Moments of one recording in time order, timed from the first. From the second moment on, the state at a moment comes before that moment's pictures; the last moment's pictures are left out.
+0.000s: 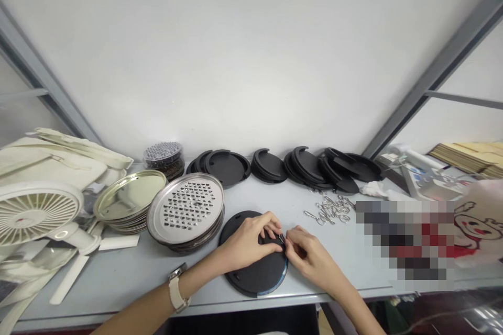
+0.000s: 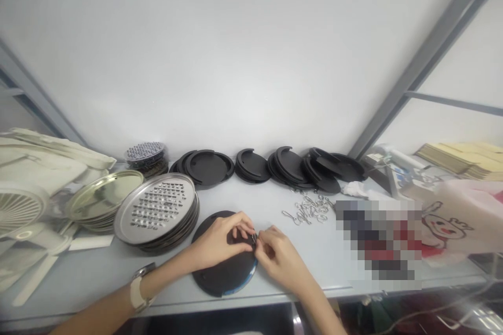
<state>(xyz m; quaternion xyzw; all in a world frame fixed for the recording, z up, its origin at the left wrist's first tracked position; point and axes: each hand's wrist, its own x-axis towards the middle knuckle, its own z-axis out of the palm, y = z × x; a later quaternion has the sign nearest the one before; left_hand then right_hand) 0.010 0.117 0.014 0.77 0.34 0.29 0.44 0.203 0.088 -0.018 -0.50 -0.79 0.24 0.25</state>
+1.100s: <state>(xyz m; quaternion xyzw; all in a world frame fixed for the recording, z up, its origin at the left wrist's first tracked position) 0.011 0.117 0.014 0.76 0.35 0.29 0.46 0.205 0.090 -0.019 -0.48 -0.80 0.27 0.25</state>
